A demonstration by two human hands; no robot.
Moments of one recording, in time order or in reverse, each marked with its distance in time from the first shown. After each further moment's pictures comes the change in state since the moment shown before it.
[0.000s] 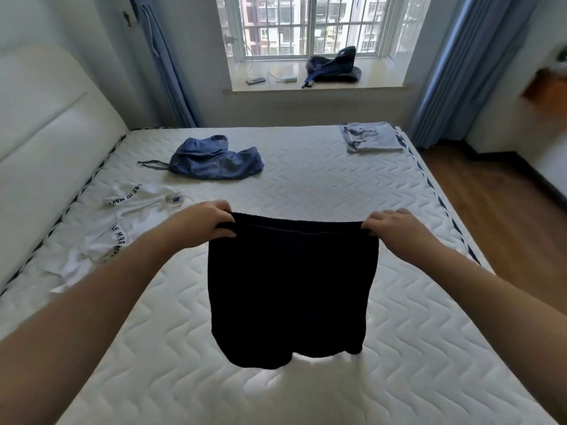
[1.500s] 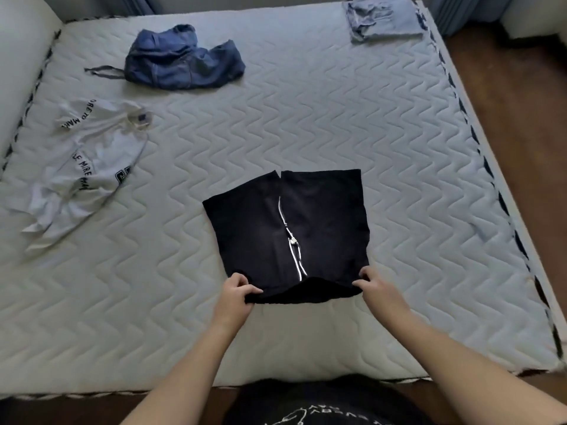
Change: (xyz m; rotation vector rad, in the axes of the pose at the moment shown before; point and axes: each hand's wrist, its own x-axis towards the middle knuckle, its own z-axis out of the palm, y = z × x) left_hand -0.113 0.103 0.322 -0.510 -0.008 -0.564; right_hand -0.153 -0.112 0.234 0.347 -0.407 0.388
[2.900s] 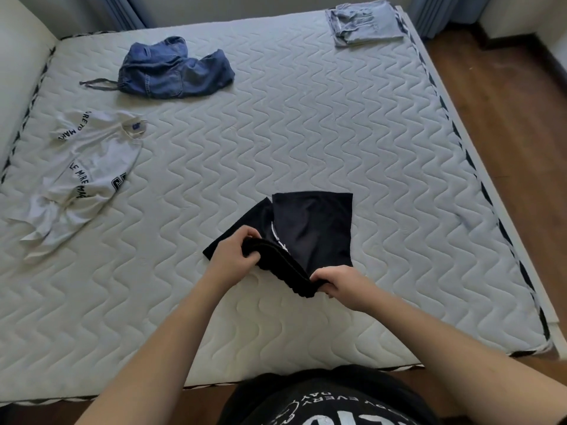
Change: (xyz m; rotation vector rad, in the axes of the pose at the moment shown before) left_hand 0.026 0.099 -0.082 -0.211 -0.020 0.069; right_hand -0.011 -0.051 -0.046 0.482 -0.203 -0.255
